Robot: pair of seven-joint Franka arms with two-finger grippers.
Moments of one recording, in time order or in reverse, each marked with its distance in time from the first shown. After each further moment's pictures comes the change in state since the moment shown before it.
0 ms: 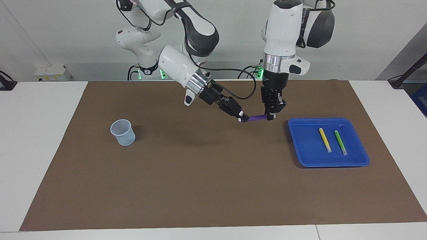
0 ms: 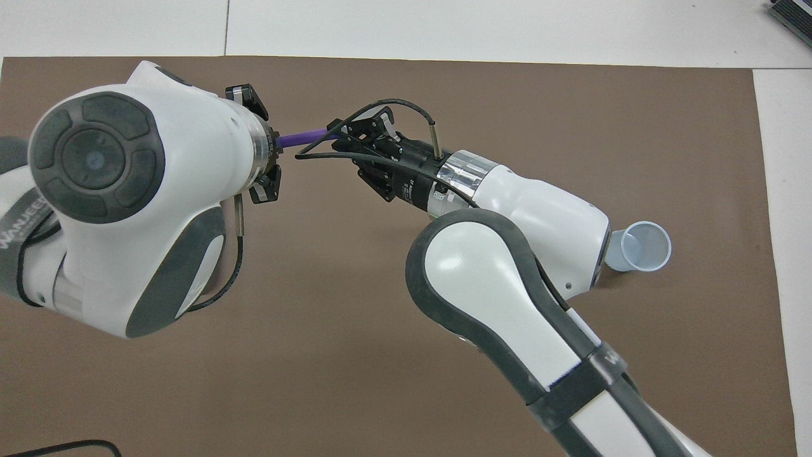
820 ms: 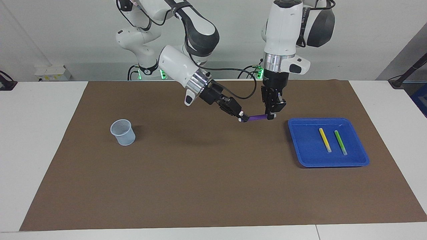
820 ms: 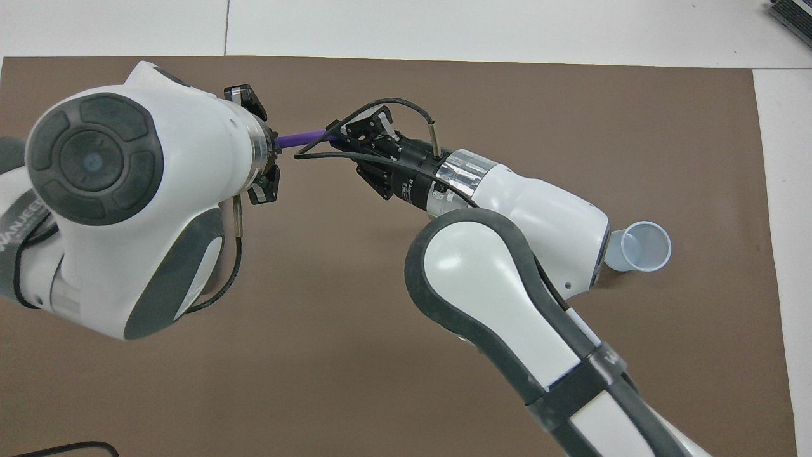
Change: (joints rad) left arm 0.000 -0.004 0.000 0.000 0.004 -0.001 0.000; right arm 0.000 0.002 0.001 0.004 -0.001 0.000 -0.003
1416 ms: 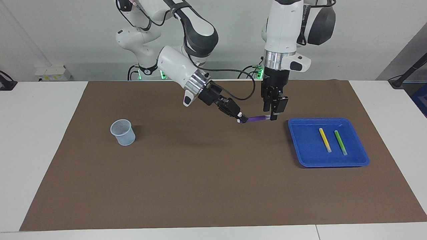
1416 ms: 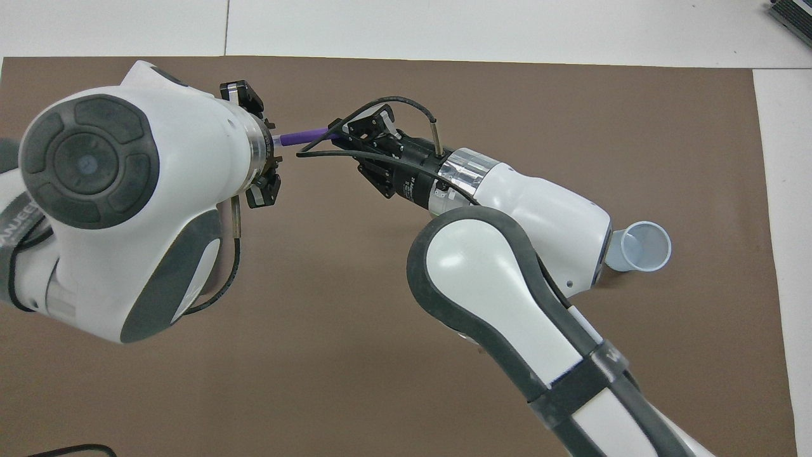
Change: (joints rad) left arm 0.000 -0.012 0.000 0.000 0.001 -0.001 0.000; right arm -0.008 0.002 0.000 0.001 0.000 0.000 0.000
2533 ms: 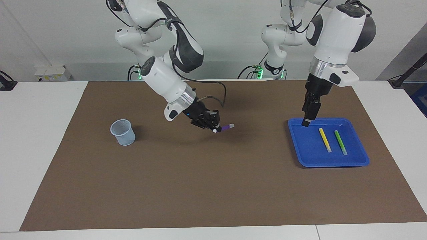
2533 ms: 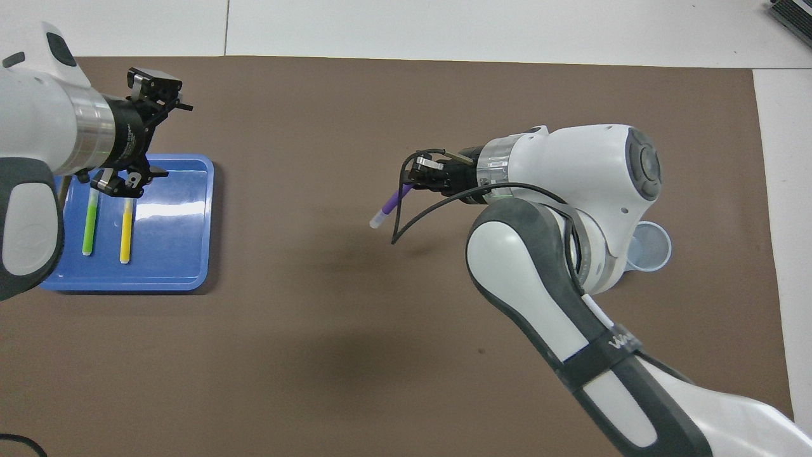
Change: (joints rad) left arm 0.251 -0.045 0.027 -0.098 -0.224 -0.003 1.046; right arm -0.206 -0.033 -0.009 -0.082 -0.835 -0.526 -0.088
